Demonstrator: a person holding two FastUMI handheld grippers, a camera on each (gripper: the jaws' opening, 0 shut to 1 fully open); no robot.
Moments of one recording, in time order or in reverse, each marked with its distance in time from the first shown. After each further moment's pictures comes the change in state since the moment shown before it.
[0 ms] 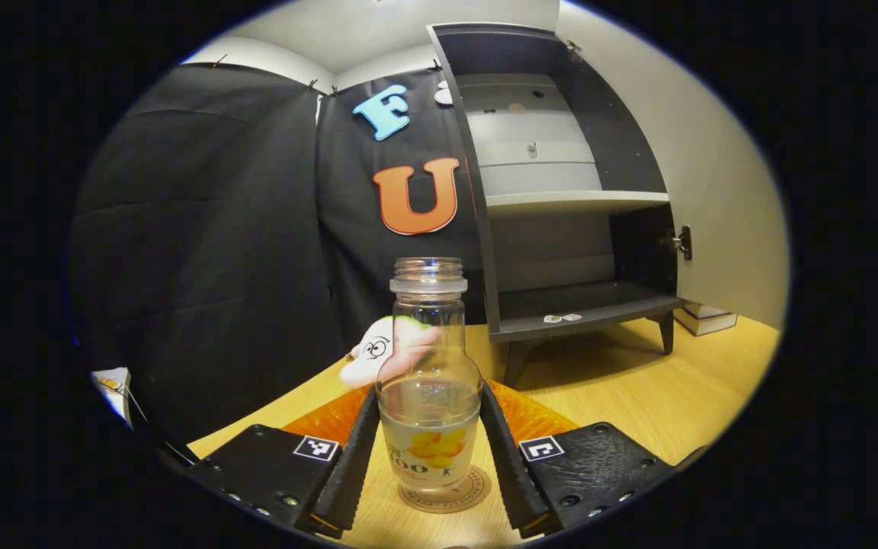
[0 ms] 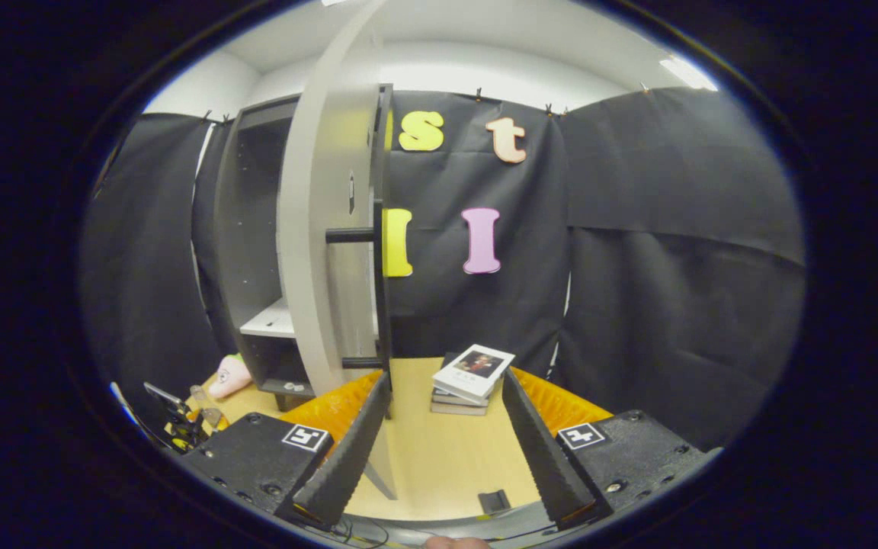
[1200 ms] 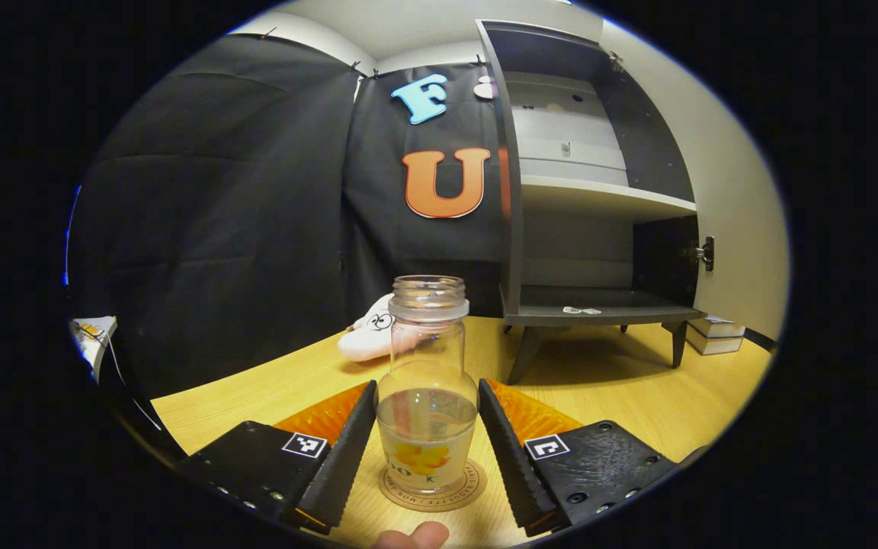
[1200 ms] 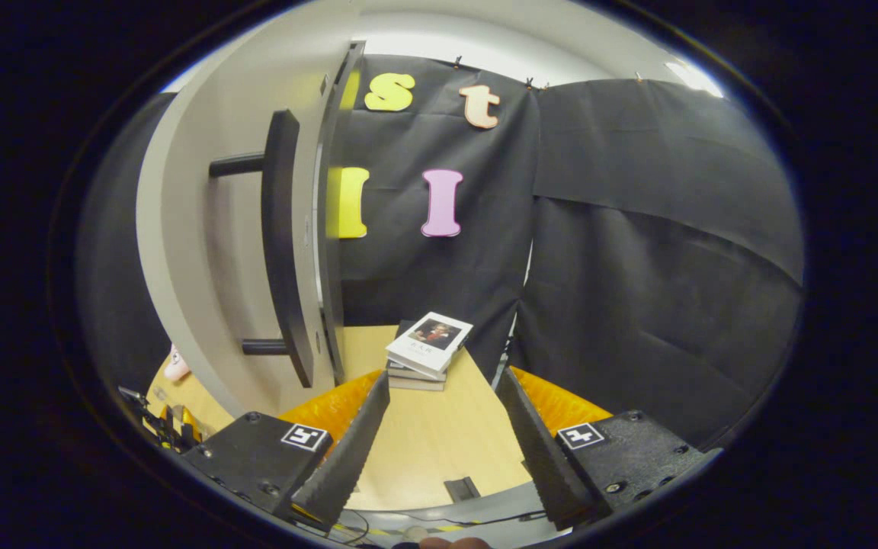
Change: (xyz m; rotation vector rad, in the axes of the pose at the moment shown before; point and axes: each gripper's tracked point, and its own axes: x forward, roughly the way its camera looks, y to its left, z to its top) left arm 0.007 0.009 -0.029 -0.148 0.005 0.046; right arm 0.037 -0.035 -0.026 0.028 0.155 -0.130
